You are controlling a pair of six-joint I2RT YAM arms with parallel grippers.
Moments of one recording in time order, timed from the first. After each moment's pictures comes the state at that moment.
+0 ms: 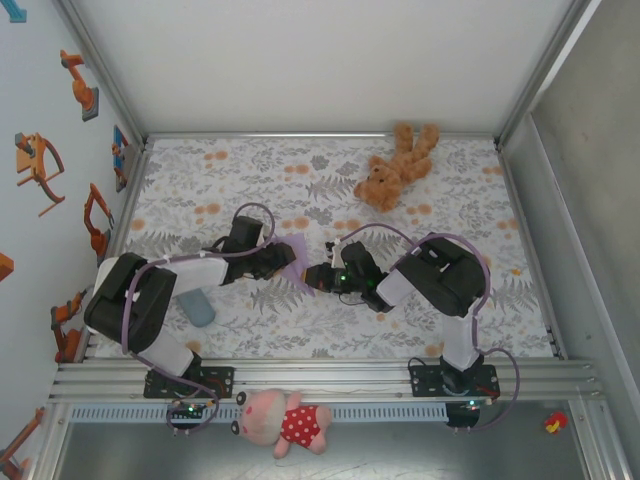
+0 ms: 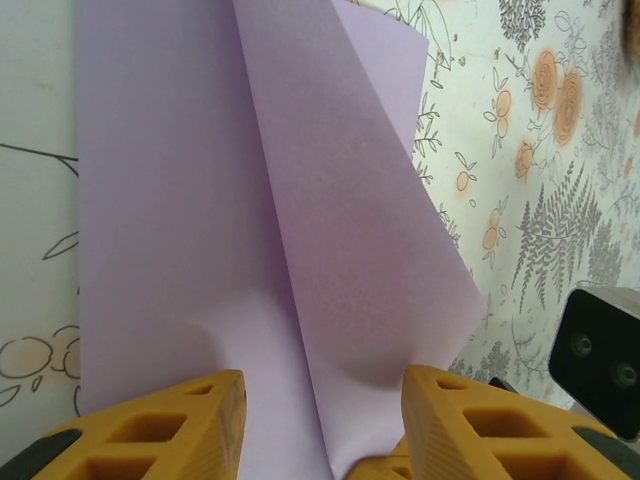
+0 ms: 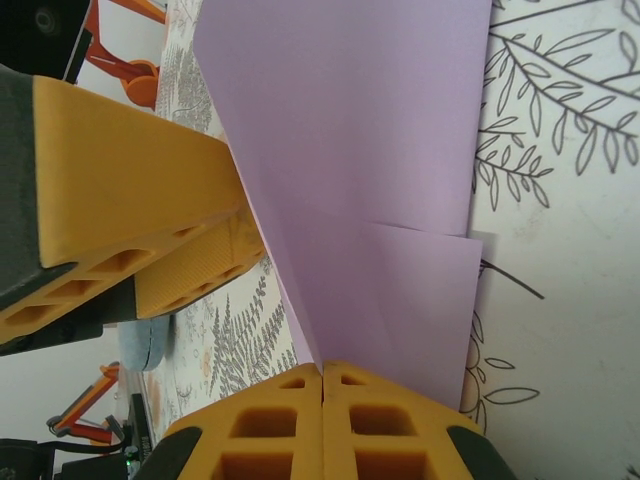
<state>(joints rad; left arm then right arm) -0.54 1.58 0.66 0.02 0.35 -0.94 0.79 1.96 0.60 0.88 -0.46 1.01</state>
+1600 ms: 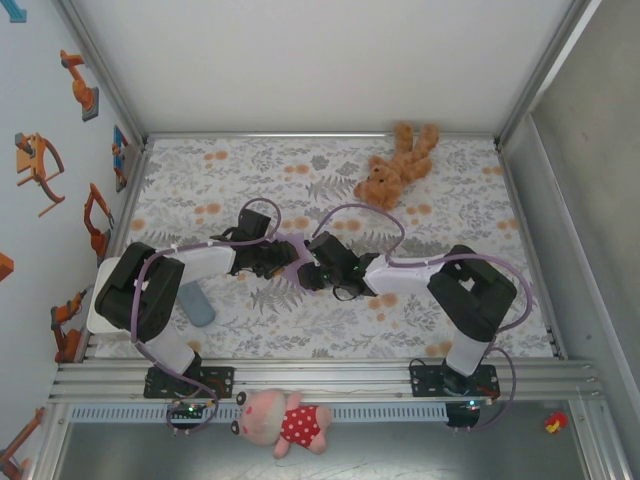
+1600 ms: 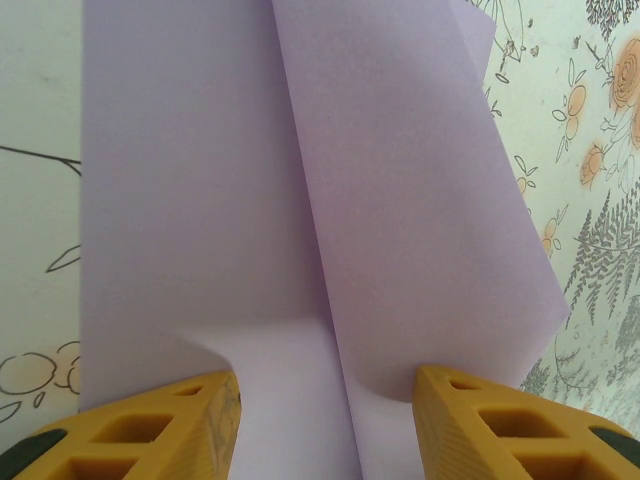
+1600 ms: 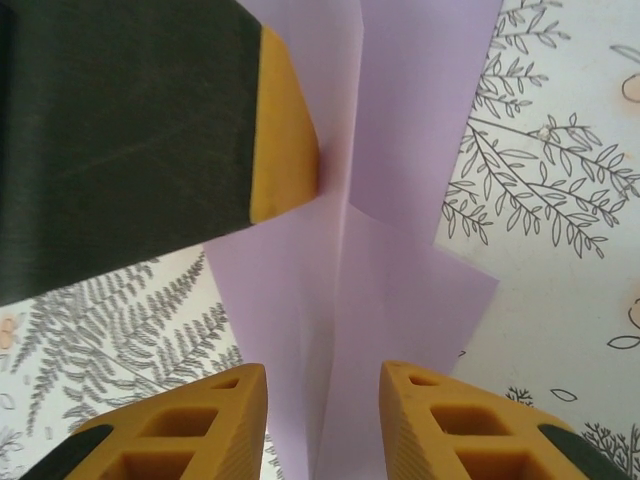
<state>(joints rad) -0.55 1.66 0.78 -0.15 0.32 -0.94 0.93 1.76 0.91 -0.03 -0.04 0.55</state>
